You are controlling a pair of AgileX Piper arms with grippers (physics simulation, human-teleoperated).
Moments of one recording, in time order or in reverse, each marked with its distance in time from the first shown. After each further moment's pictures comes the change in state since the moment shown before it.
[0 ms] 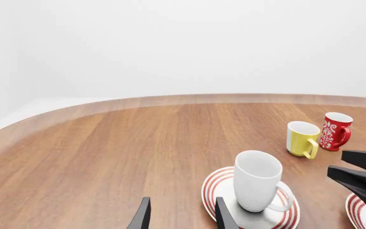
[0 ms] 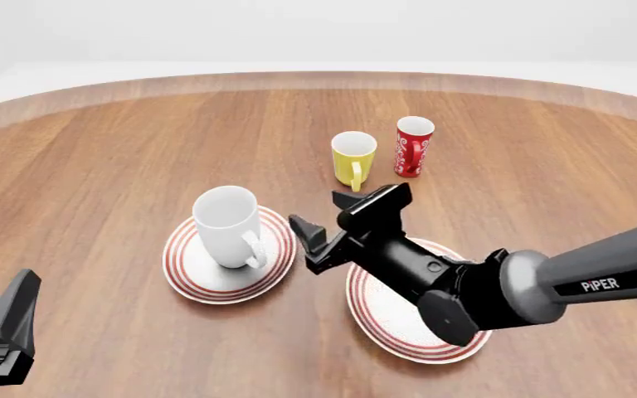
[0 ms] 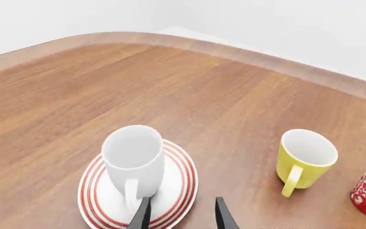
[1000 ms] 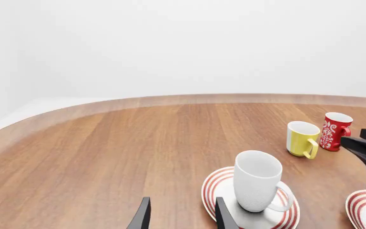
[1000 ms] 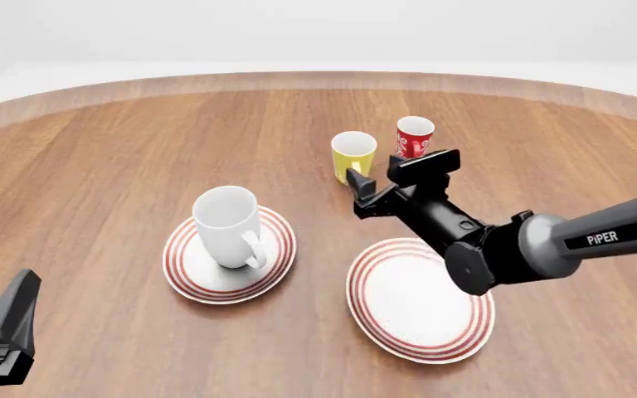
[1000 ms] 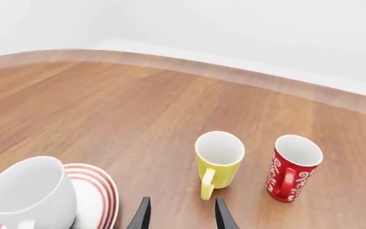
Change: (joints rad) left arm 0.000 0.000 0.000 0.000 0.000; right arm -0.241 0.047 -0.088 0.008 0.002
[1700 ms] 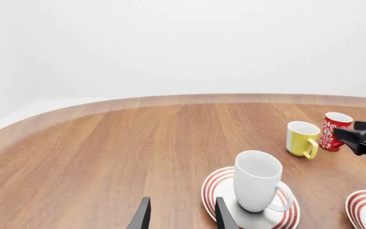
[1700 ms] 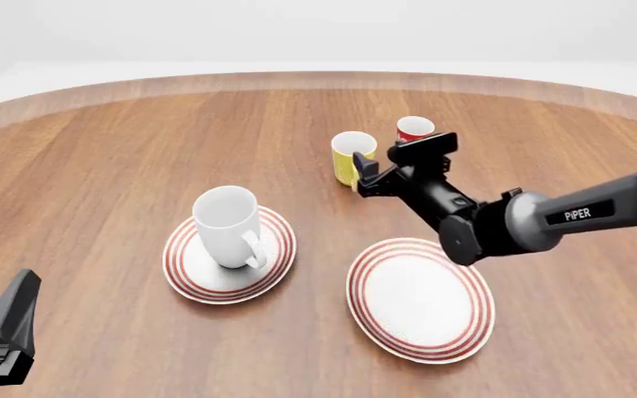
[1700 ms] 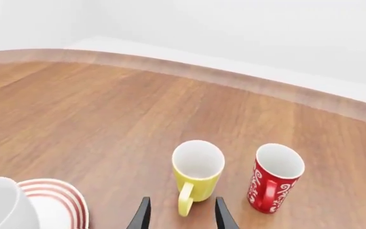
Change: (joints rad) left arm 0.000 0.000 0.000 0.000 0.000; right arm -0.061 0.081 -0.147 0.077 -0.025
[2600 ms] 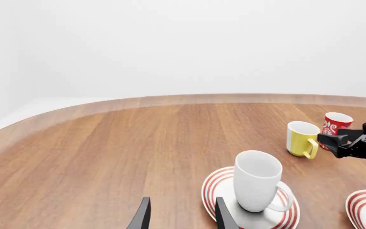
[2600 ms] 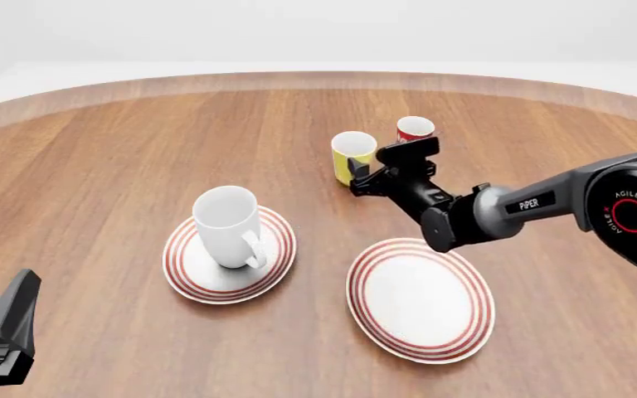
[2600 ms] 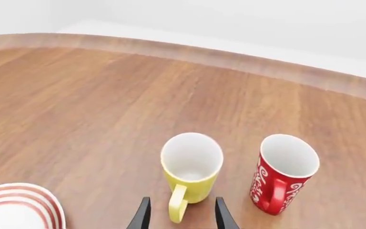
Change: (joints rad) left arm 0.000 0.000 0.000 0.000 0.000; right arm -0.022 0.171 -0.172 0.070 0.025
